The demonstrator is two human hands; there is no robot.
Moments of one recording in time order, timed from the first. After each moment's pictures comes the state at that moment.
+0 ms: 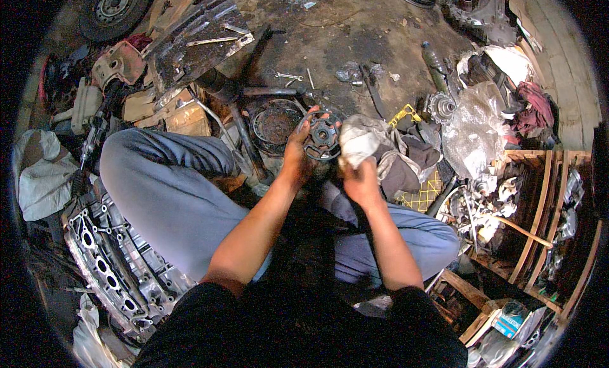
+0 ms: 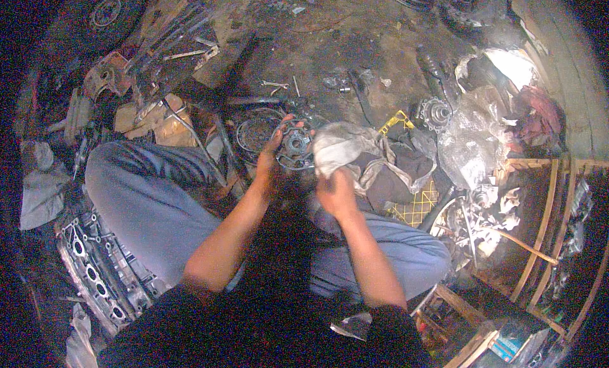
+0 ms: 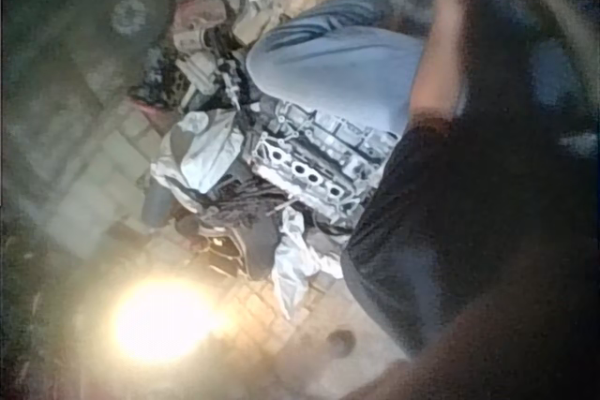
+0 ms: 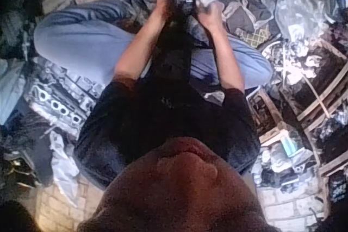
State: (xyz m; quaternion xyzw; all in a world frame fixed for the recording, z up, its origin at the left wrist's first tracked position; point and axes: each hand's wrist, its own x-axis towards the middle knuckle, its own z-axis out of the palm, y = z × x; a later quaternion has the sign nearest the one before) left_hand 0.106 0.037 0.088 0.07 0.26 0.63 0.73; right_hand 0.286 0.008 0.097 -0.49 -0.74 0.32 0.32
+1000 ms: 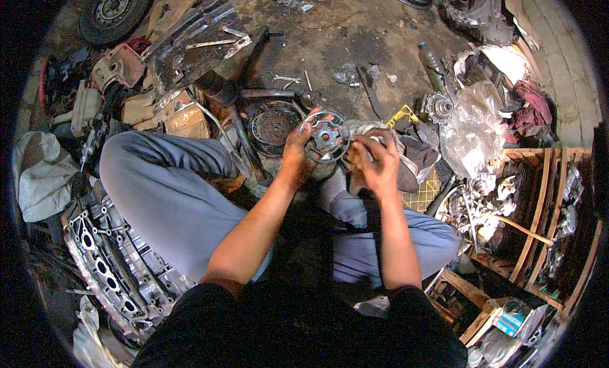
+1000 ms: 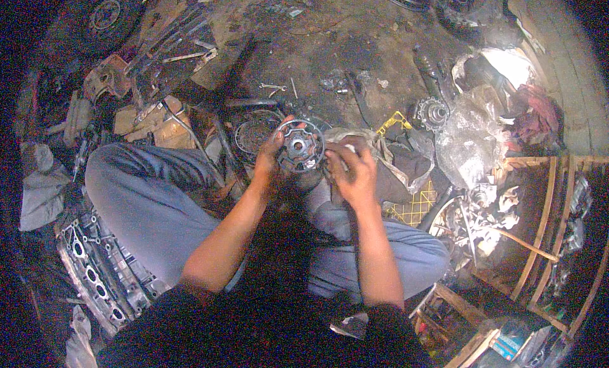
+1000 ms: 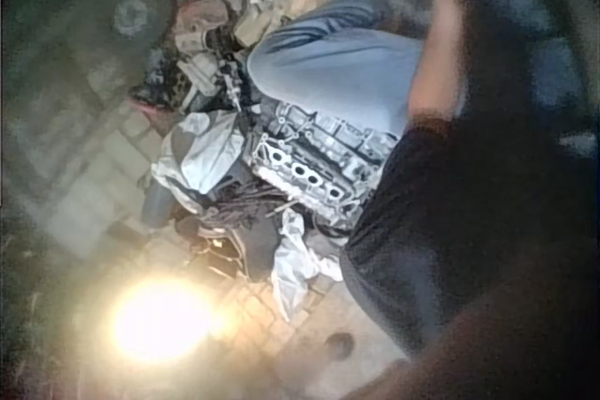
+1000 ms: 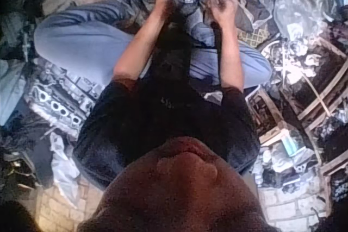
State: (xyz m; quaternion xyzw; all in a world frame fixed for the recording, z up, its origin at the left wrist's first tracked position) left_hand 0.106 0.034 0.106 0.13 0.29 0.61 0.73; right_hand 0.301 0.033 0.156 -0.51 -0.73 0.23 0.39
